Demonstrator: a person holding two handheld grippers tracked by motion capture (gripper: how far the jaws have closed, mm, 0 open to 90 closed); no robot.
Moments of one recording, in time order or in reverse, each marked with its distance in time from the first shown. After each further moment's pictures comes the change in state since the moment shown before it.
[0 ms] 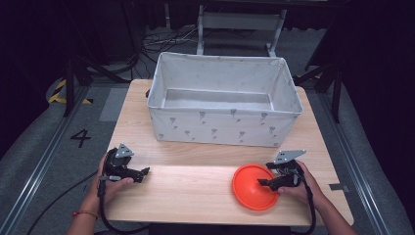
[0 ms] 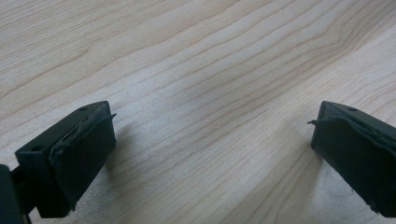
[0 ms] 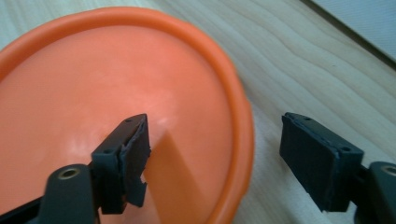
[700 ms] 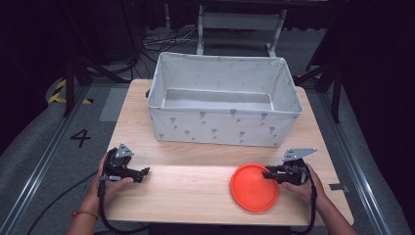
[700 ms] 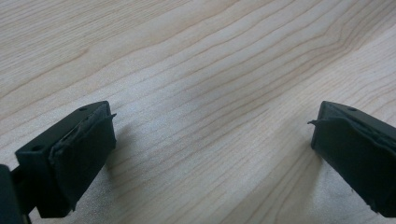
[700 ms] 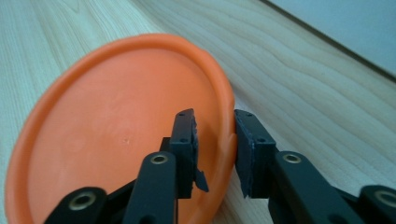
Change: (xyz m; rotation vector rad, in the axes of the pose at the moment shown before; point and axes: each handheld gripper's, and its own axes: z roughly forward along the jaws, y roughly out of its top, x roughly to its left) left arm 0.000 0.000 0.000 0.000 0.000 0.000; right arm -0.007 -0.003 -0.018 -0.098 0.060 0.073
